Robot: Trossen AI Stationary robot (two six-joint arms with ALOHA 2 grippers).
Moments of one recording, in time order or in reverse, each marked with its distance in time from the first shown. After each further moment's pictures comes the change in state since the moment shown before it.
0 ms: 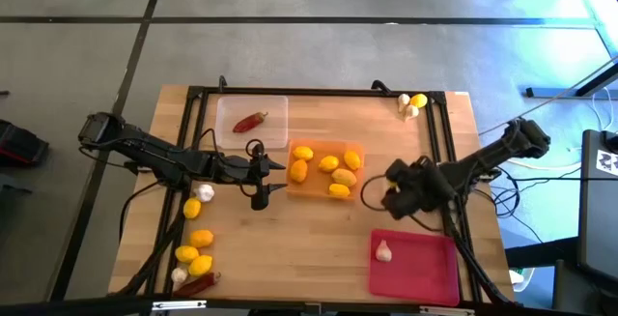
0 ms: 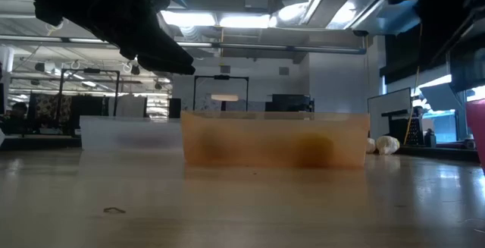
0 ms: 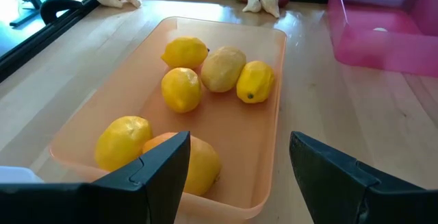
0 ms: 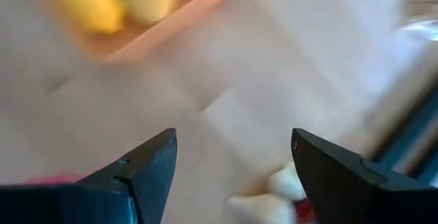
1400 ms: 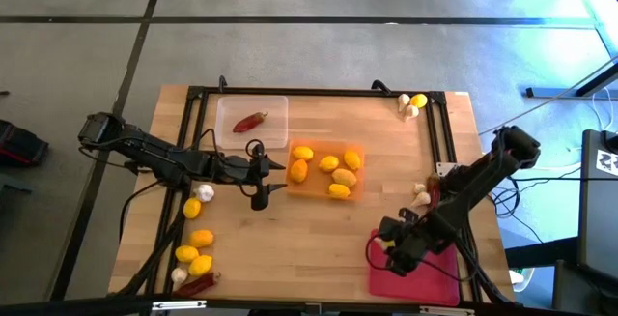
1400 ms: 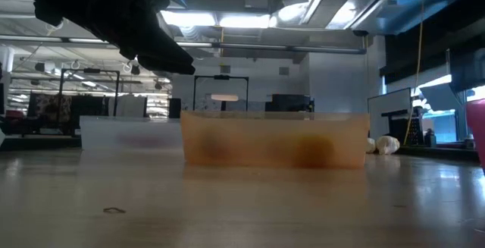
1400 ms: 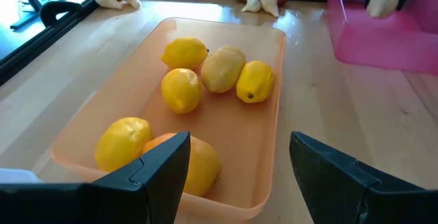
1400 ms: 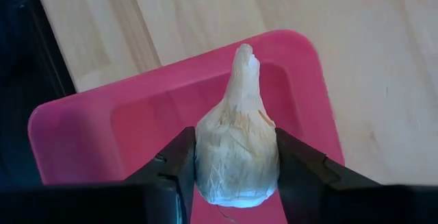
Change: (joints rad) left arm -0.001 0.000 0.000 0.000 0.000 0.014; right arm 0.325 0.159 -0.083 0.577 -0.300 -0.043
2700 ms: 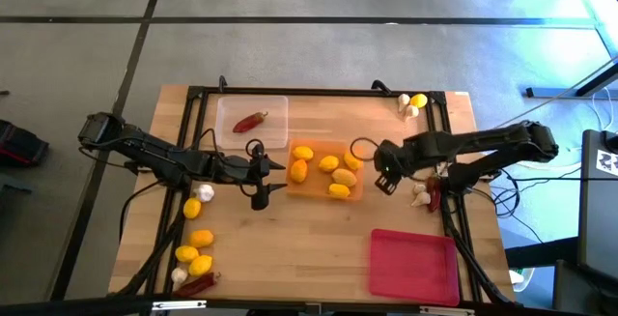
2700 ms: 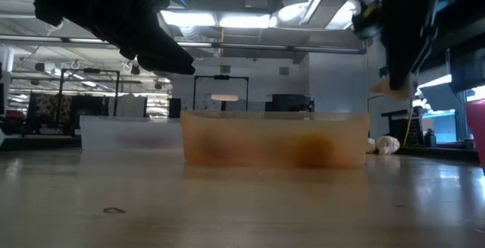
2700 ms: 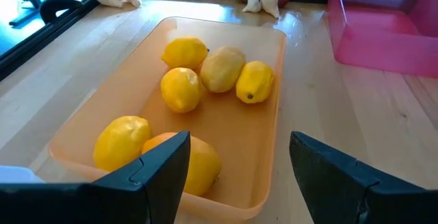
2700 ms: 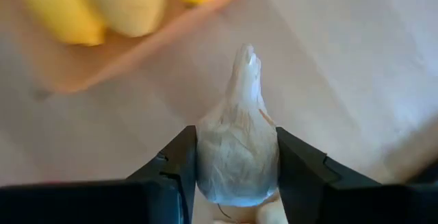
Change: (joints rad) left arm 0.000 0.000 0.000 0.000 0.000 -0.017; right arm -0.698 -0.236 -0.014 -0.356 0.035 -0.436
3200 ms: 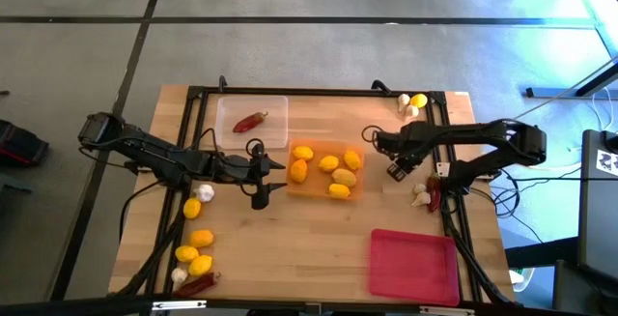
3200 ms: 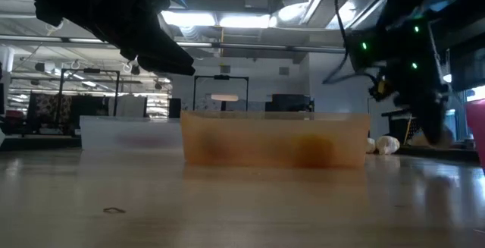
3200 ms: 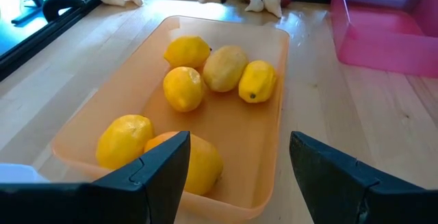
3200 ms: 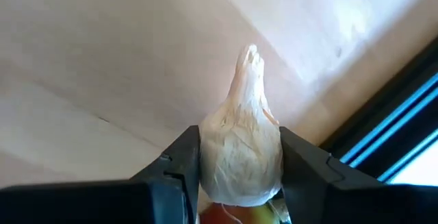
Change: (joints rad) left arm 0.006 0.000 0.000 -0.001 0.000 -0.003; right arm -0.369 0.090 -0.249 -0.001 -0.005 -0.177
